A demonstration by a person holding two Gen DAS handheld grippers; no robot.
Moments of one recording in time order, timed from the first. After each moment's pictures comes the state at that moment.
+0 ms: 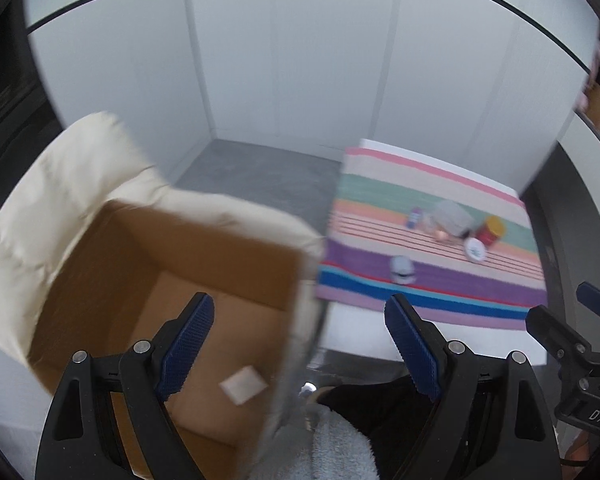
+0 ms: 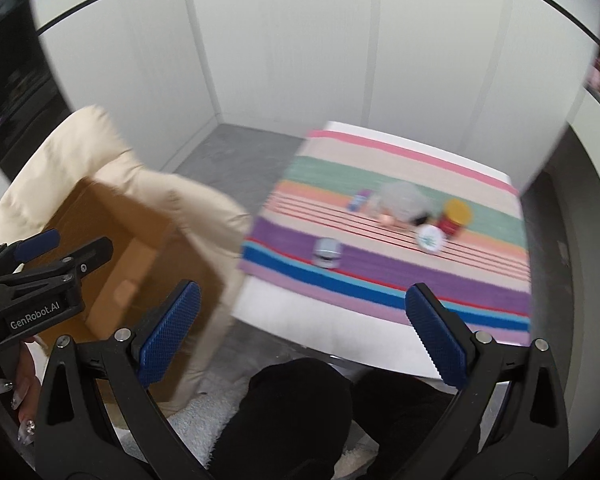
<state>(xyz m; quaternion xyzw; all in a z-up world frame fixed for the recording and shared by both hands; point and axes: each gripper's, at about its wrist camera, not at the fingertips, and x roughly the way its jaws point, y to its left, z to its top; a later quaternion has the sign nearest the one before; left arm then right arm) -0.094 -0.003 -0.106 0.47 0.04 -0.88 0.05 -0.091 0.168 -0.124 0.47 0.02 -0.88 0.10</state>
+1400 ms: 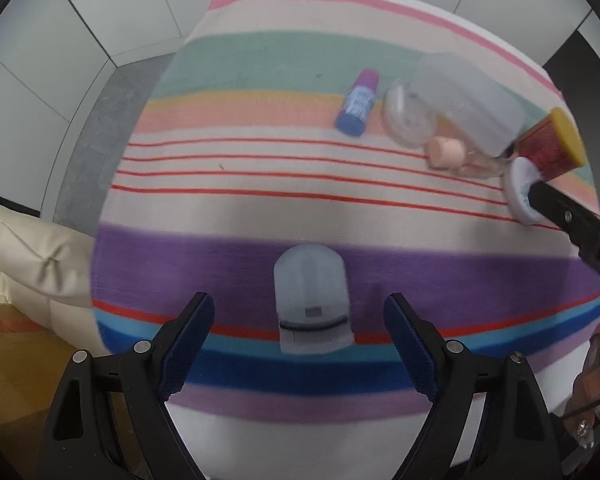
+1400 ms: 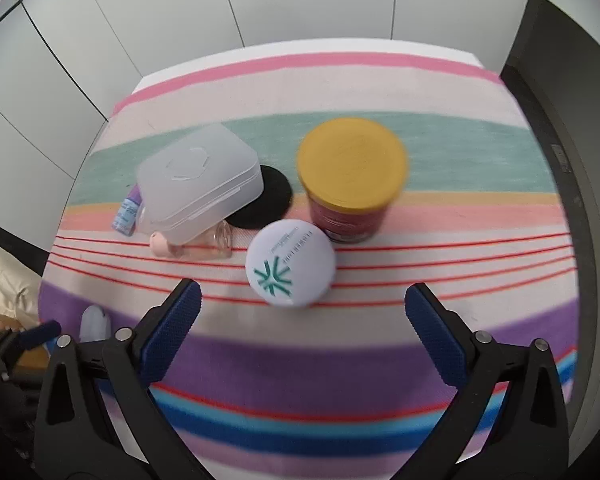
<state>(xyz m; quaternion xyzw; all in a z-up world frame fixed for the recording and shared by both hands) -0.299 0.136 -0.361 0.65 -0.01 -0.76 -0.01 -0.304 0.365 -0.372 0.55 -0.08 -0.83 -0.01</state>
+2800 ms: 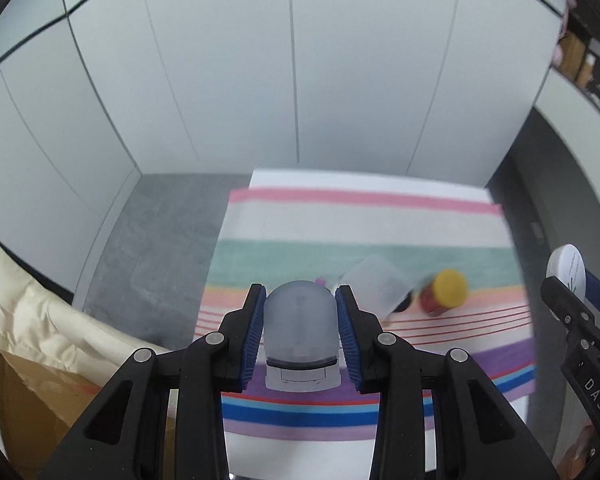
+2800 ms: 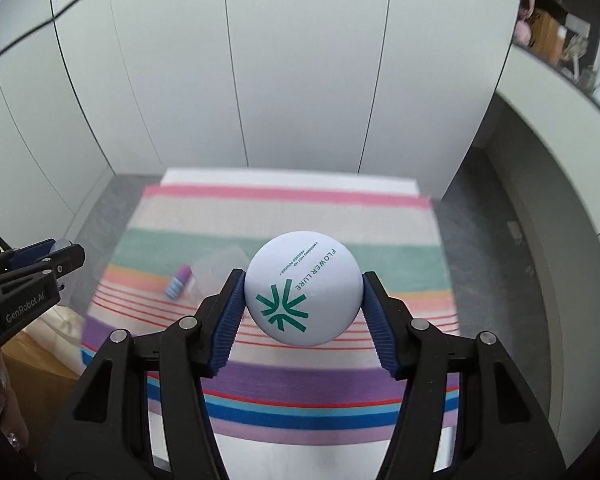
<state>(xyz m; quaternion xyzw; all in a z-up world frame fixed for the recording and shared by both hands) -0.311 0.169 -0.128 0.48 -0.03 -0.87 -0.02 -0.247 0.342 -0.131 0.43 -0.01 -0.90 -0.04</state>
